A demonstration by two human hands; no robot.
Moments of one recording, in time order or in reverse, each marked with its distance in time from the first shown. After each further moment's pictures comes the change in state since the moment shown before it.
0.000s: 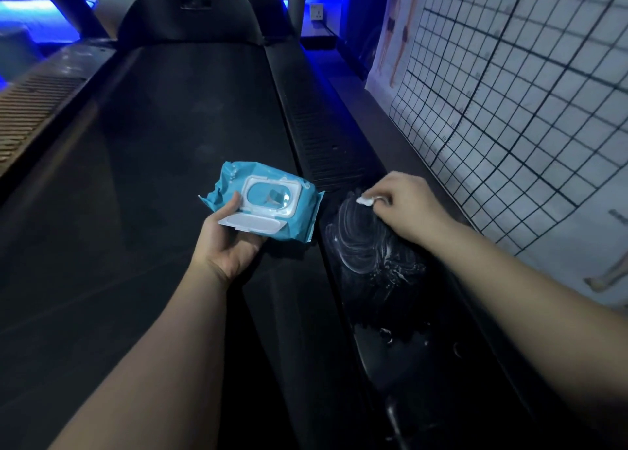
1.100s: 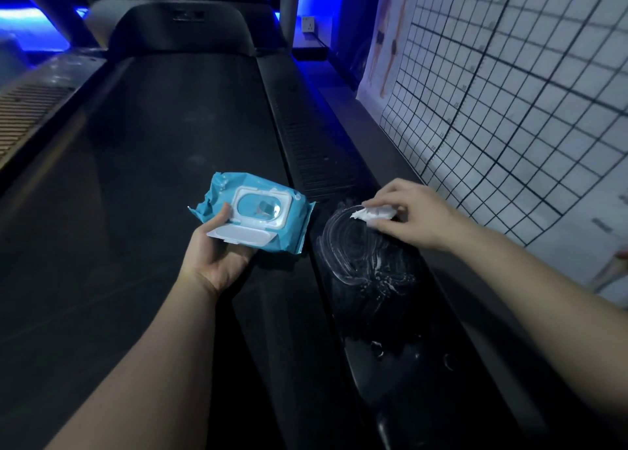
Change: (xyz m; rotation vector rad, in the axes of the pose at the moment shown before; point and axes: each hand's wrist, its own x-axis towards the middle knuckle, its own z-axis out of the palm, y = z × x) left_hand -0.001 0.001 0.002 0.060 0.034 0.010; right_hand -0.009 0.029 -0.025 0.052 -0.115 -0.122
